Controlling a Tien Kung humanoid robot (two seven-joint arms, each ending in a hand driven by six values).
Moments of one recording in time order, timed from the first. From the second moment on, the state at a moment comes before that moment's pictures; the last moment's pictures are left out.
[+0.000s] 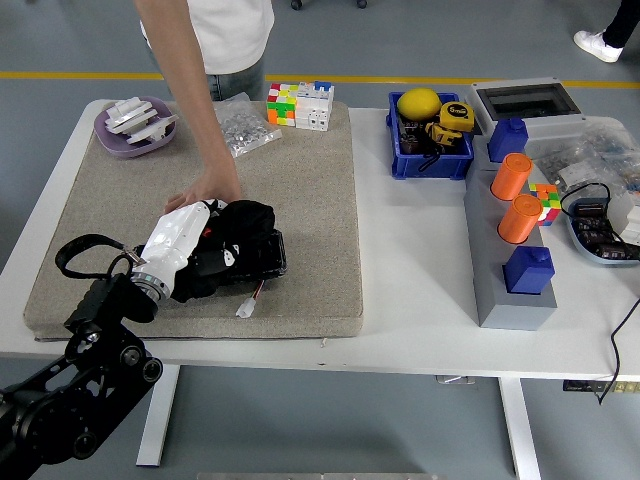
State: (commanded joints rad) left arm -0.26 0.18 -0.96 -1.34 2.04 0.21 0.27; right arm -0.06 -0.13 1.80 0.18 -0.69 -0.17 0.00
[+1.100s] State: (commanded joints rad) left arm -0.24 0.18 -0.96 -1.34 2.05 0.21 0.27; right arm -0.07 -0.12 1.77 0.18 -0.63 -0.19 -0.01
